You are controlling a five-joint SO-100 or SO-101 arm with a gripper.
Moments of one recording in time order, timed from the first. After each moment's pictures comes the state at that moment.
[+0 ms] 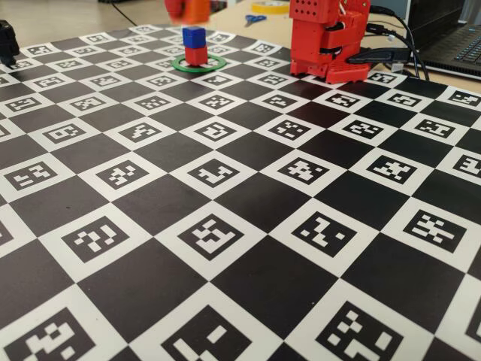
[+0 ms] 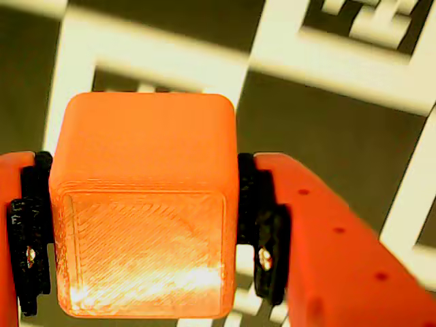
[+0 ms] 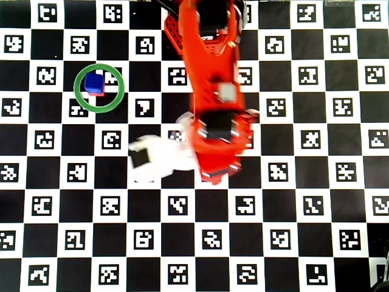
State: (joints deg) arm 17.2 91.8 72.3 98.3 -28.5
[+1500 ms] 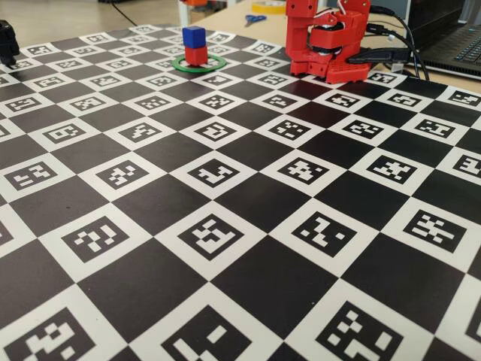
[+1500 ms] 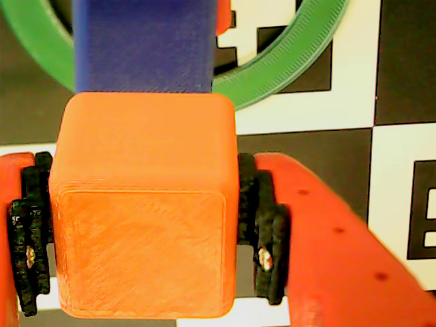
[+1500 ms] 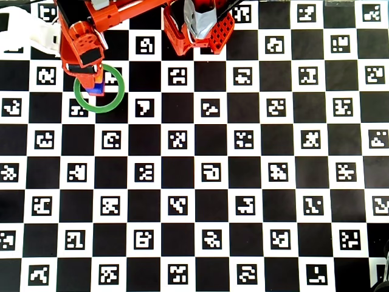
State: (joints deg) arm 65.7 102.1 100.6 86.8 -62.2
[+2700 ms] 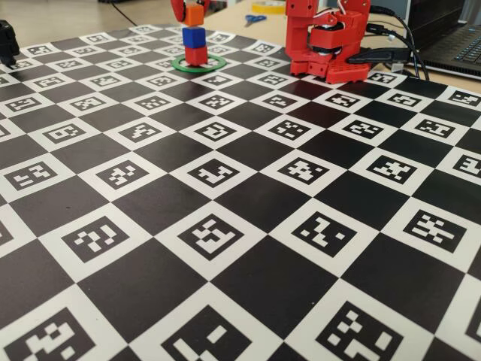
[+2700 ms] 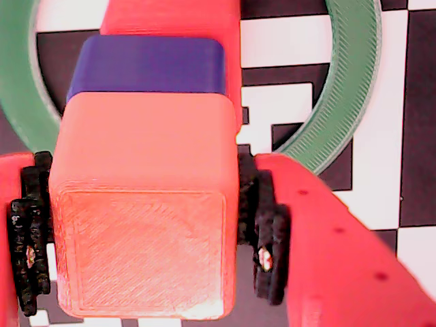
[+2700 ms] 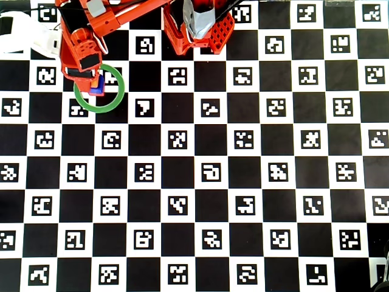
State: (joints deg) arm 66.7 102.1 109.3 74.8 -62.8
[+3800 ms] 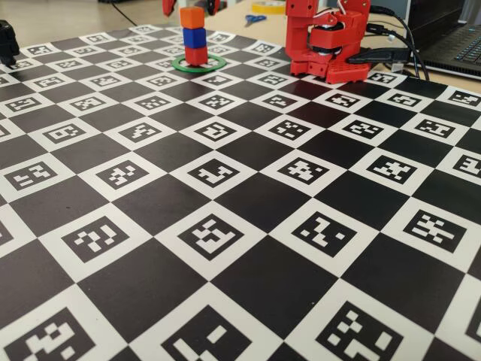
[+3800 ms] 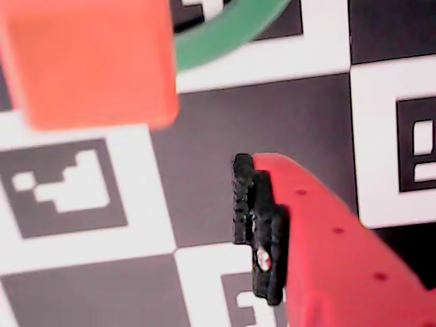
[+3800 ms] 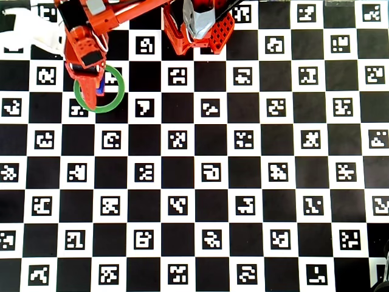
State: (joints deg) arm 64.7 102.1 92.9 95.7 -56.6
